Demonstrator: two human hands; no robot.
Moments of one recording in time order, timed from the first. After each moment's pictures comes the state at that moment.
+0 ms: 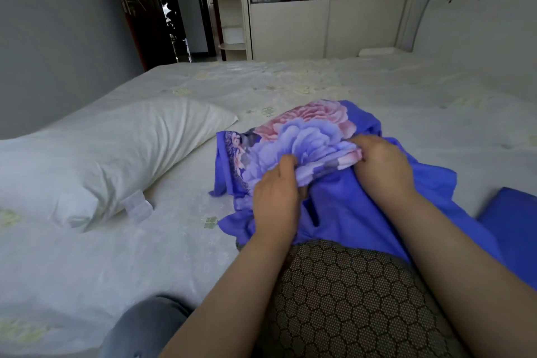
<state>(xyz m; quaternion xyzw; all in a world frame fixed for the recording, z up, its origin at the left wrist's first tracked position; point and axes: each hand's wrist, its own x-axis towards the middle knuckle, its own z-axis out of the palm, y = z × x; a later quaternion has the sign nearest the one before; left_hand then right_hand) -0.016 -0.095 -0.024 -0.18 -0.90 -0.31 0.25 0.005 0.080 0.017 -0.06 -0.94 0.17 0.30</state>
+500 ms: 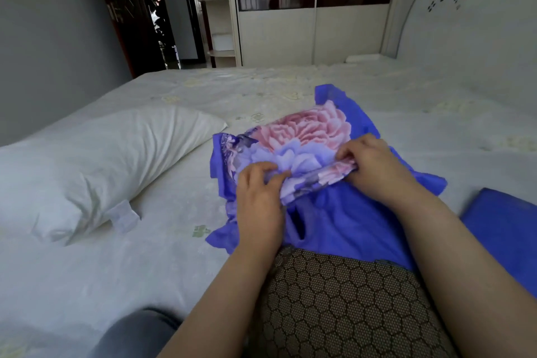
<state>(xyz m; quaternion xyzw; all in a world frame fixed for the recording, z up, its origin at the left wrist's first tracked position) -0.010 -0.097 -0.026 -0.20 -0.85 -0.38 0.32 0.007 0.108 0.020 -0.01 -0.97 0.17 0.19</state>
